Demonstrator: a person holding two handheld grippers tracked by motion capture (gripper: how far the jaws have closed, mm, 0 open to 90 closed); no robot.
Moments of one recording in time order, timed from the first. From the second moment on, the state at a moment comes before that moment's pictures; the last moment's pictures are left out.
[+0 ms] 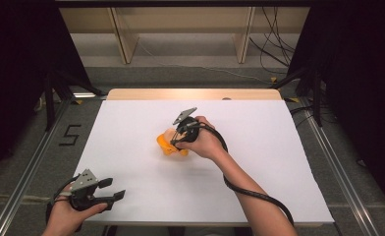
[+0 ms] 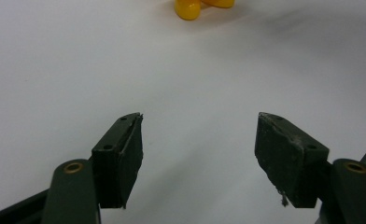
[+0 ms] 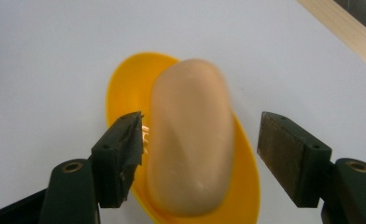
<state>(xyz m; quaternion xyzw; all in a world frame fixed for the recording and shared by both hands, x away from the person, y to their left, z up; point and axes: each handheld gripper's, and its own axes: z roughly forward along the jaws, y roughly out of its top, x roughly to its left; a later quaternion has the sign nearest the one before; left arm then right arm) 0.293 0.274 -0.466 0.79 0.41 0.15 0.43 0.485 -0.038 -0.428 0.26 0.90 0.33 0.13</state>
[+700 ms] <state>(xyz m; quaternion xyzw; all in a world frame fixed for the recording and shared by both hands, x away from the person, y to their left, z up) 0.293 0.272 -0.466 0.79 0.41 0.15 0.43 0.441 -0.083 -0.415 0.25 0.90 0.33 0.15</state>
